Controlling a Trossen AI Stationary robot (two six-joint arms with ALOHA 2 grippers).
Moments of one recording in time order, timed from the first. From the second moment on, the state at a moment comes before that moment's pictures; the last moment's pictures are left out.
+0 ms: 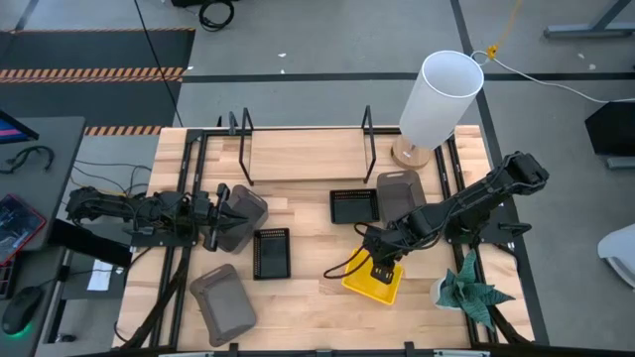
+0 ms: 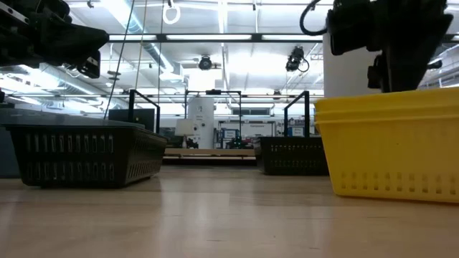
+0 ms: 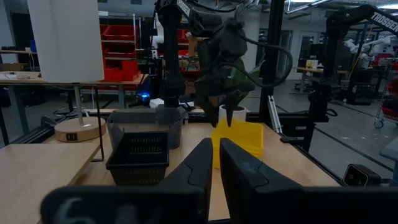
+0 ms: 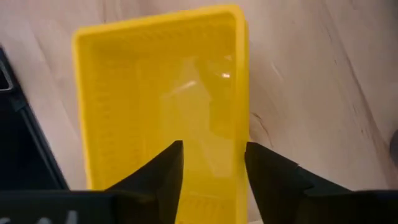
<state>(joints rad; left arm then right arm) -0.14 0.14 0.01 0.24 -0.05 -0.04 0.38 1.49 0.99 -0.71 -0.06 0.87</state>
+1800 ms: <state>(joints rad) -0.14 0.14 0.01 0.24 -0.05 -0.04 0.42 2.00 1.55 -1.05 0.16 -0.42</state>
